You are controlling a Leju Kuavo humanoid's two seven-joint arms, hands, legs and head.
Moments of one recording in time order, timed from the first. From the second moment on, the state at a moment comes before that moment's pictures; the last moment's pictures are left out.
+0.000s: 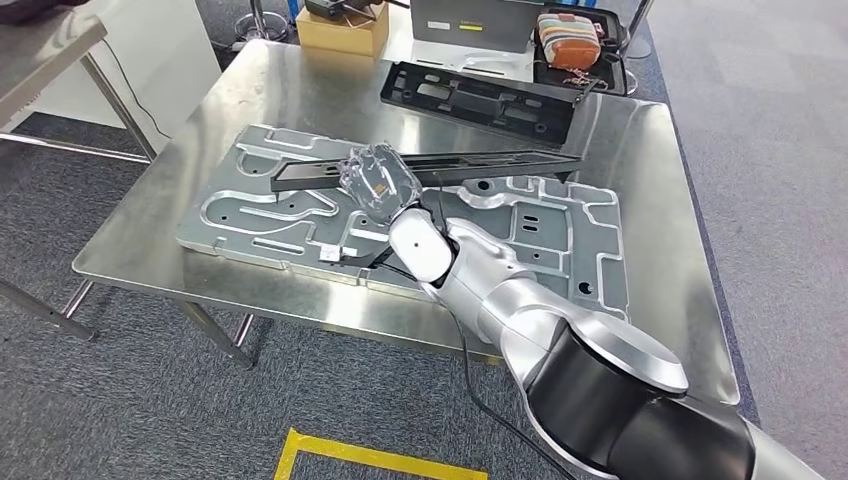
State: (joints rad) left arm -0.10 -0.25 1.20 -0.19 -1.22 0.13 -0.10; right arm -1.18 0.32 1.11 -0.28 1.54 -0.55 0.30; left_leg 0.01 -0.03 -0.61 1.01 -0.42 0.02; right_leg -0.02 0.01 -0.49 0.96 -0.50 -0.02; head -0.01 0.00
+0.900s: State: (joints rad) left arm -0.09 -0.25 1.19 -0.19 -1.16 0.06 -0.16; right arm -1.21 0.25 0.90 -0.27 1.48 -0.18 0.39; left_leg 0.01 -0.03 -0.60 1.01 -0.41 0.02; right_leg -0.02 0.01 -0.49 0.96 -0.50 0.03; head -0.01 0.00
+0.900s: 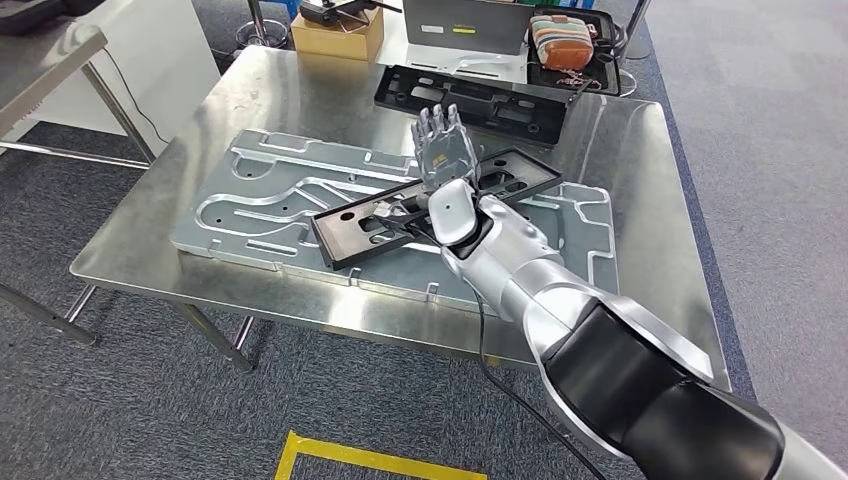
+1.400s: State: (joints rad) left arm -0.09 -0.24 1.21 -0.19 -1.18 0.15 -0.04; right arm -1.17 0.22 0.21 -0.51 0.57 -0.49 -0.30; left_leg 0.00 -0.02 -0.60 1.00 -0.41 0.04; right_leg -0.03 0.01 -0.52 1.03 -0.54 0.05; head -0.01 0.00
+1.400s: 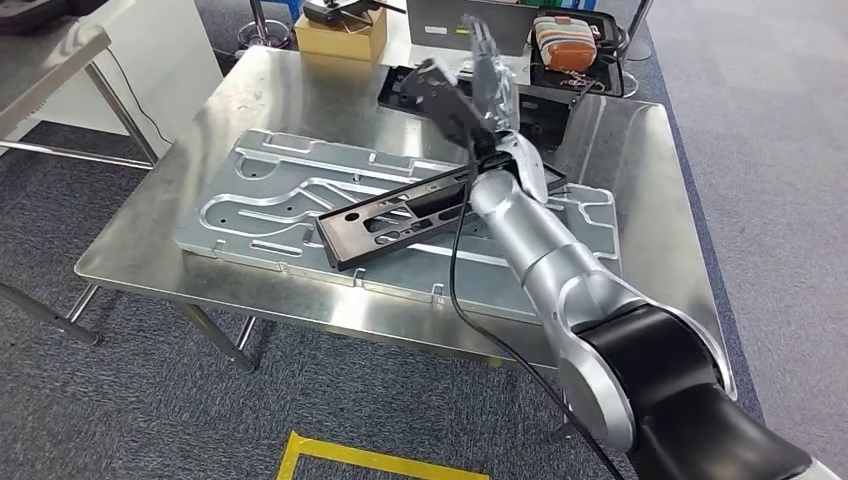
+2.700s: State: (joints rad) left arm -0.11 -0.22 1.21 -0.19 -1.18 0.15 -0.07; right arm -0.88 0.09 0.12 -0.79 -0.15 -0.29 -0.51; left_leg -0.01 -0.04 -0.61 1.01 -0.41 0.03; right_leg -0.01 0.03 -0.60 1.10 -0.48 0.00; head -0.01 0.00
